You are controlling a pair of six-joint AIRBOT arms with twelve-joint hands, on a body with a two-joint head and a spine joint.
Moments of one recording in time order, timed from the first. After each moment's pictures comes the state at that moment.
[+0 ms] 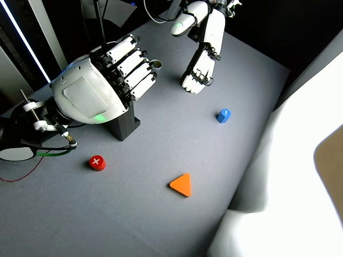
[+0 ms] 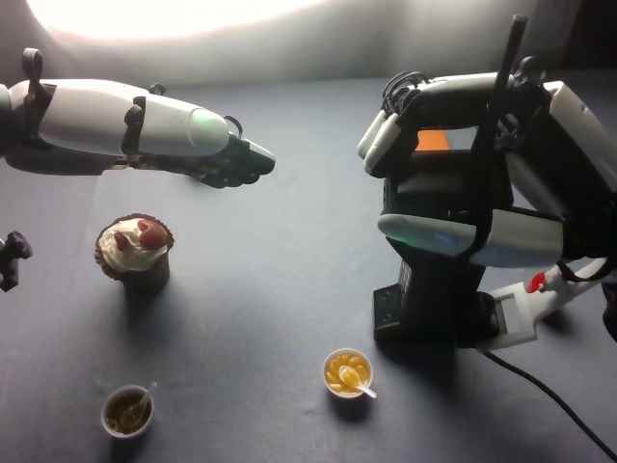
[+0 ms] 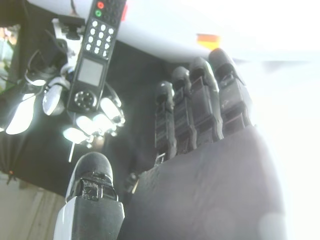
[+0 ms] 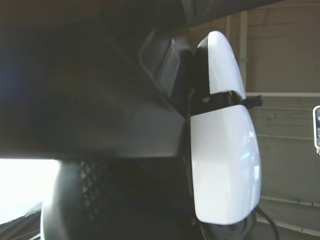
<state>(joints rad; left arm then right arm) 0.38 -0.66 1.49 1.41 -0.81 -1.30 -0.60 -1.36 1.33 -0.07 1.50 0.02</state>
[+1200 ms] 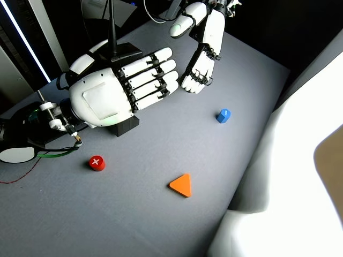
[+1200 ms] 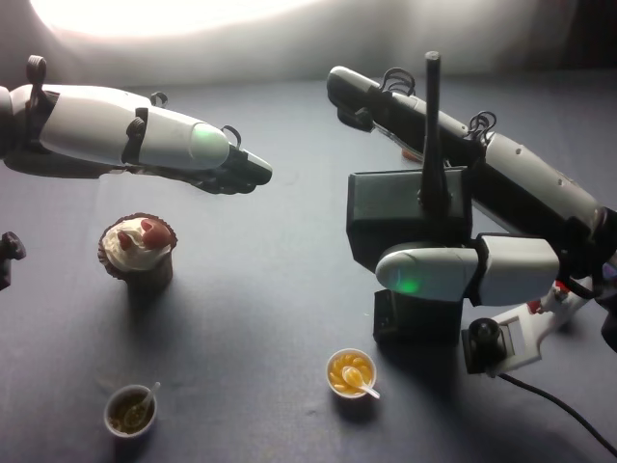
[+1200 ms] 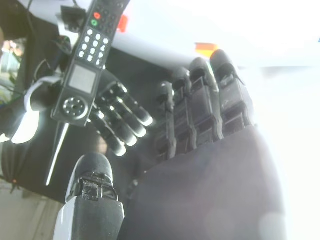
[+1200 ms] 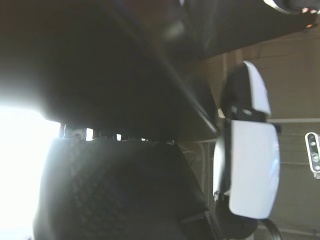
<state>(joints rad) 0.36 -0.66 1.49 1.48 -0.81 -1.32 -0.60 -1.34 1.33 -0.14 1.34 0.01</state>
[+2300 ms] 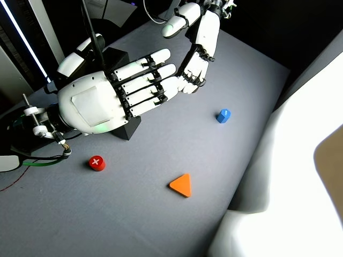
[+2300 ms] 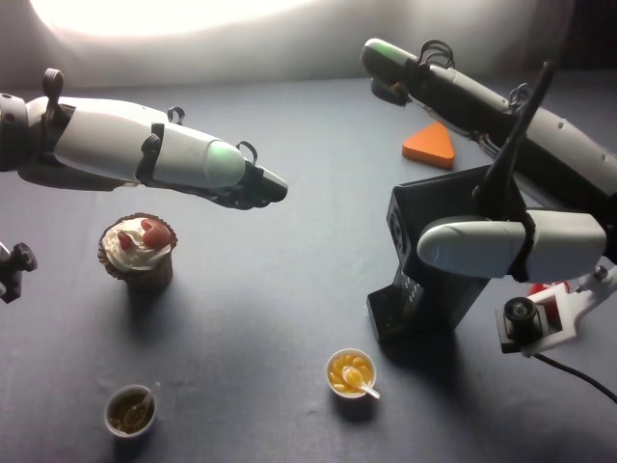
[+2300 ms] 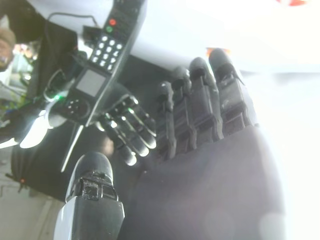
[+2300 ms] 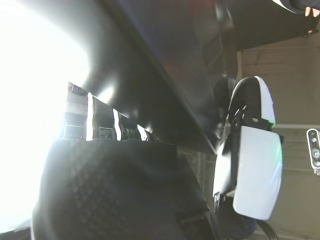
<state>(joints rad) 0.36 -0.66 1.45 1.50 -0.81 -1.33 -0.60 -1.26 1.31 -0.15 1.35 0.02</state>
